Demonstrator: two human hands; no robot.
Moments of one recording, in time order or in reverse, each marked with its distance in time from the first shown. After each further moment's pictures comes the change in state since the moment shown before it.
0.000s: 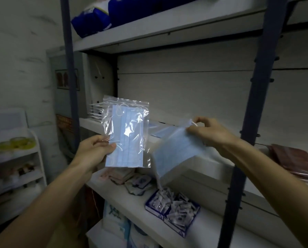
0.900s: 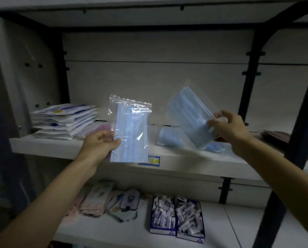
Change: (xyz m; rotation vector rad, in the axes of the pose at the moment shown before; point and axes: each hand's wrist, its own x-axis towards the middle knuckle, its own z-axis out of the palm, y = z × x) left_hand 0.256 -0.051 -0.001 -0.037 -0.532 0.000; right_hand 0.104 -0.013 0.099 0.040 0.715 0.316
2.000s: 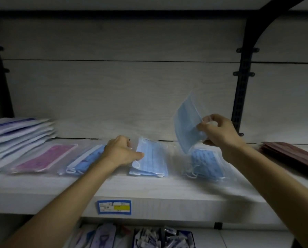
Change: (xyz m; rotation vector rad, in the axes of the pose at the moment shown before) left_hand 0.130 -0.018 0.154 0.868 -0.197 0.165; right_hand 0.117 0.039 0.012 0.049 0.078 -0.044
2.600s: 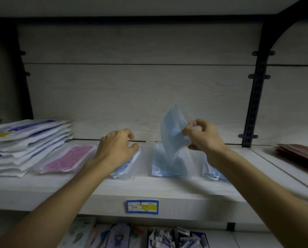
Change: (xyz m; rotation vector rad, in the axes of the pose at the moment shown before) left_hand -0.003 -0.042 -0.048 0.130 0.266 0.236; right_hand -0.023 -0.019 0.081 0.053 -0.051 0.010
